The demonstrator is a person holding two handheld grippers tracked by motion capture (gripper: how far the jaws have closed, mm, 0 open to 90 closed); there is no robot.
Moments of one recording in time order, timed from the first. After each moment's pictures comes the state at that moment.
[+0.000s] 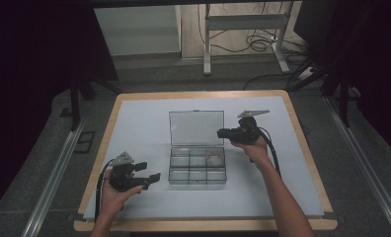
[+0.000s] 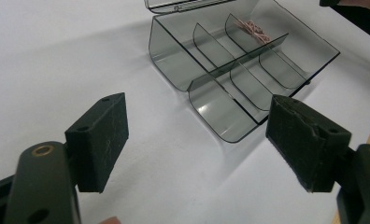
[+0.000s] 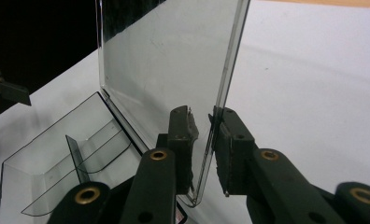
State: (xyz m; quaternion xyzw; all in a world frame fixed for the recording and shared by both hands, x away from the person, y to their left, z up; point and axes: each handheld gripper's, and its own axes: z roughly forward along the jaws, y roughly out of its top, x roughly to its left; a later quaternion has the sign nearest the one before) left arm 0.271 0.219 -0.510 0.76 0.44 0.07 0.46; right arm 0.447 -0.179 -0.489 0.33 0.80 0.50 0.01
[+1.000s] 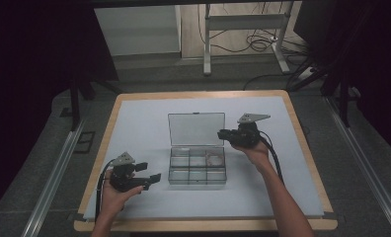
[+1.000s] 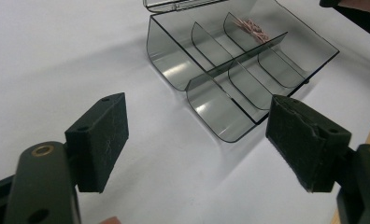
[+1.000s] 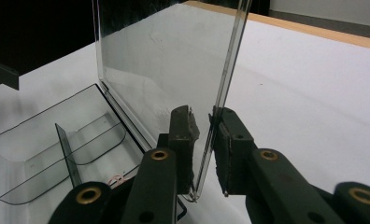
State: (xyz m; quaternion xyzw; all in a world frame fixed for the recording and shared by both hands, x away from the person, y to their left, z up) left arm 0.271 0.218 -0.510 0.77 0.44 0.07 0.46; right arm 0.432 -0.178 -0.486 0.29 0.81 0.50 0.08
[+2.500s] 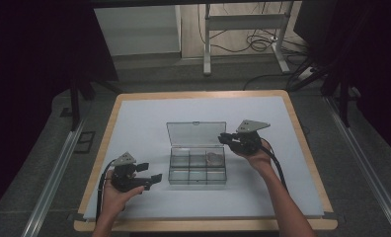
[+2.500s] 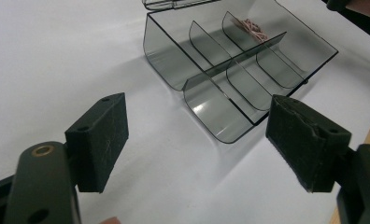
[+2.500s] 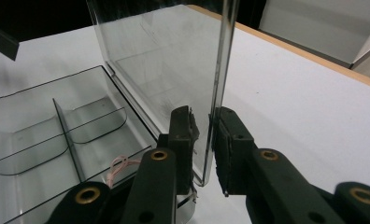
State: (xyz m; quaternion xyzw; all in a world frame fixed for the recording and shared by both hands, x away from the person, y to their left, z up) left arm 0.272 0.215 -0.511 0.76 0.44 0.06 0.46; right arm 0.405 -0.176 -0.483 0.23 0.83 0.49 0.15
